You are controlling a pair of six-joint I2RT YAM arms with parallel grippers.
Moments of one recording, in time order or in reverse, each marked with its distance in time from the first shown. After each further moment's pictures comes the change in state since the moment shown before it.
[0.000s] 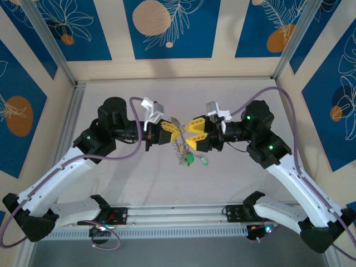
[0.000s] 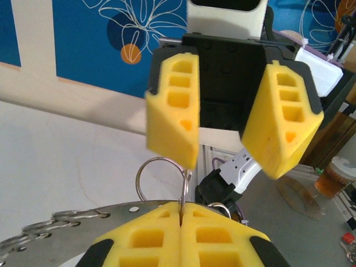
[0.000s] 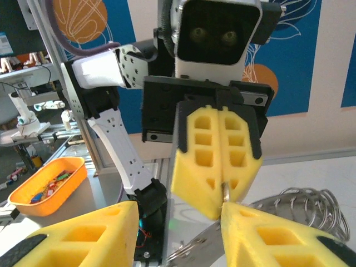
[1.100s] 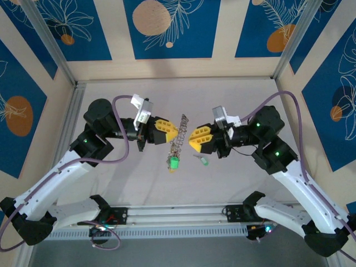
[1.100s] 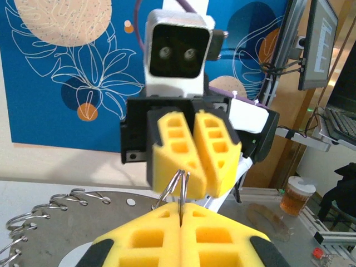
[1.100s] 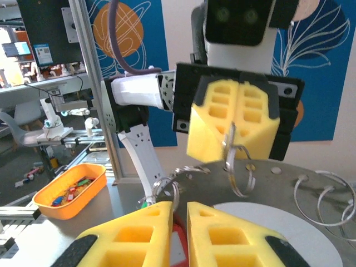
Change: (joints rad) left arm 0.002 -0.038 -0.029 0.285 0.148 -0.148; right arm 0.058 -0.048 0.018 0.063 -0.025 0.051
